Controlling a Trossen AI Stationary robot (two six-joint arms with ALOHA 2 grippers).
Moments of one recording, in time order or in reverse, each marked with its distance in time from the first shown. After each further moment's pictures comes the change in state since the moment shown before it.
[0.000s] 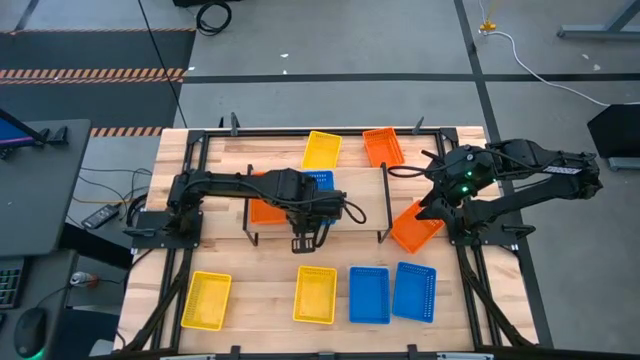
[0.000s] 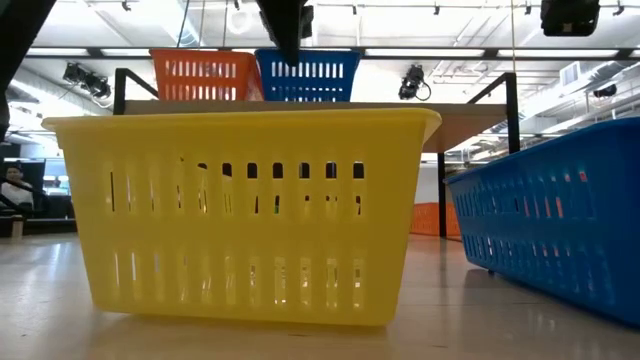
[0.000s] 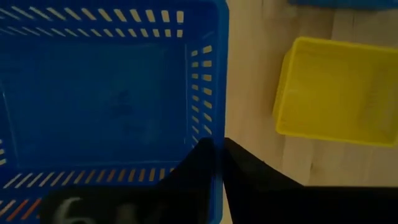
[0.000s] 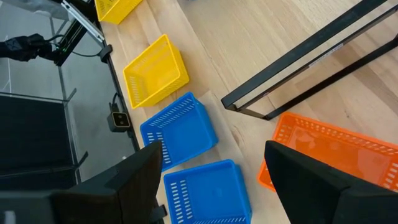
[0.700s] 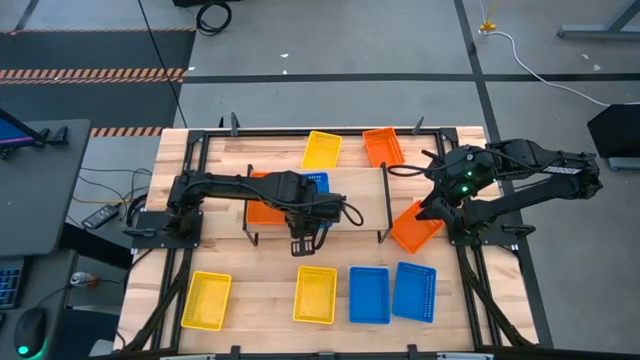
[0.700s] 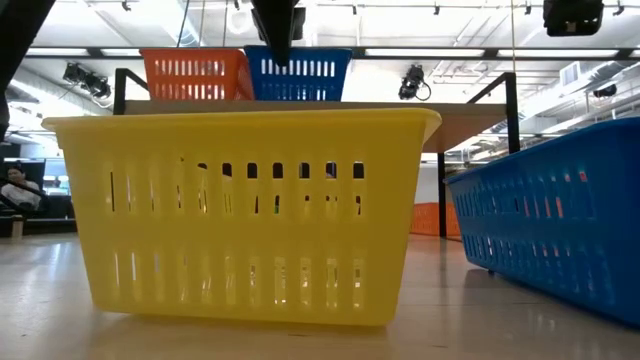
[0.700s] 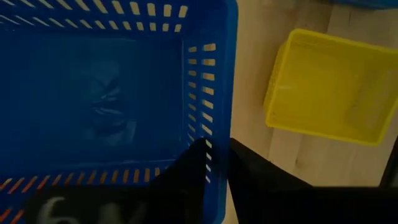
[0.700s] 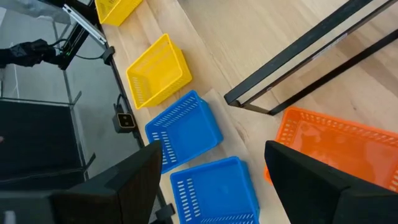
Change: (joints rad) left arm -0.010 0.000 0.000 -0.030 0.024 -0.094; right arm 0.000 0.000 0.000 0.000 -0.013 0.045
